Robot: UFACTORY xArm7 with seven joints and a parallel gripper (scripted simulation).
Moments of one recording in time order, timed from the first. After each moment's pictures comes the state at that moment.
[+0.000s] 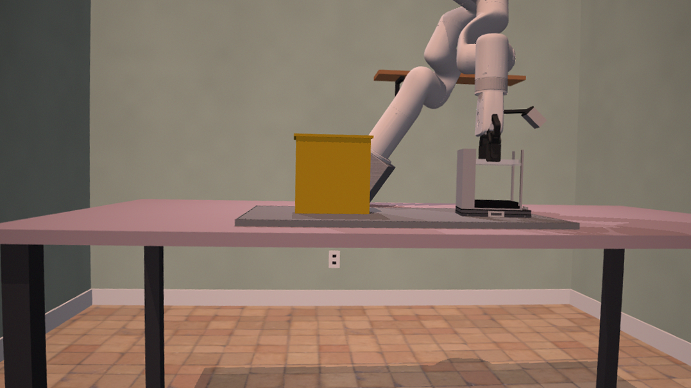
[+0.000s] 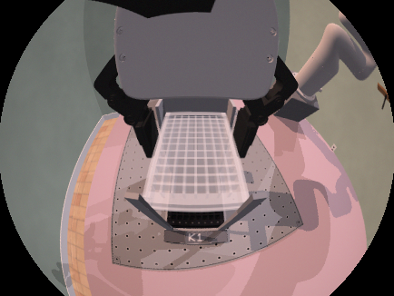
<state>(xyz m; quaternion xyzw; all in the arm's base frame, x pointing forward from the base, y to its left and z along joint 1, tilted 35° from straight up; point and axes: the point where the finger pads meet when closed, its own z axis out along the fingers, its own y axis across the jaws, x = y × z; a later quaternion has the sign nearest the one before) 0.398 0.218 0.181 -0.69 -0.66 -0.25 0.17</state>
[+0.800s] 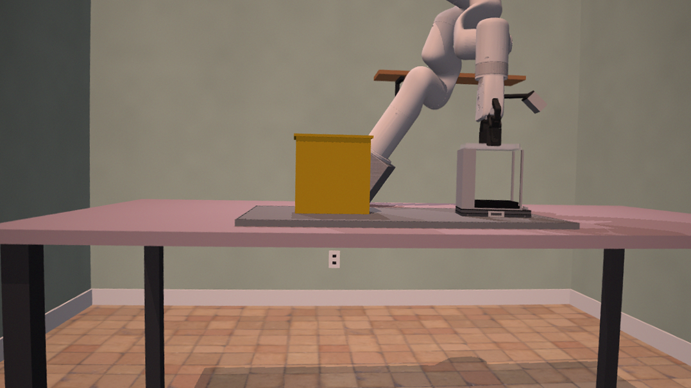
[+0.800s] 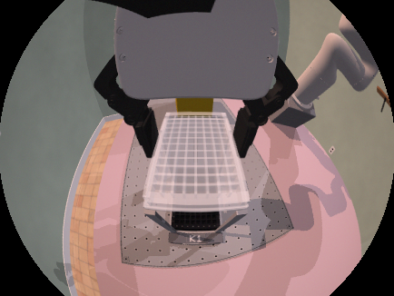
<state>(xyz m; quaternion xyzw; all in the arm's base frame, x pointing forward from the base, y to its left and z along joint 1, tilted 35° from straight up) 0.394 0.198 0.210 -0.69 -0.66 -0.25 0.17</state>
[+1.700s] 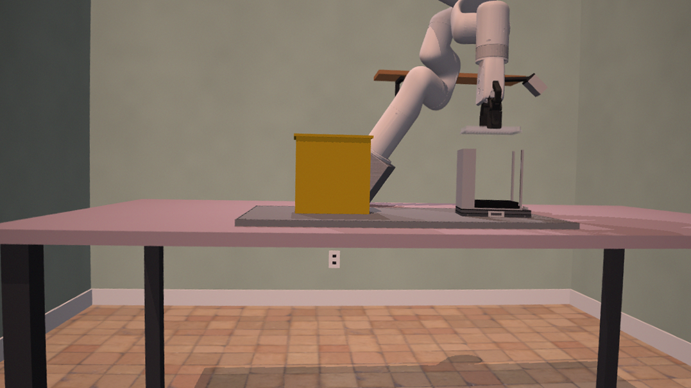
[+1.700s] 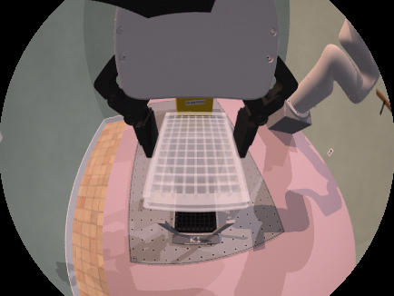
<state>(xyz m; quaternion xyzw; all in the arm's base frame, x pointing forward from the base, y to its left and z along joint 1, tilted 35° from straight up) 0.389 0.176 0.242 -0.69 -0.66 -0.25 0.17</state>
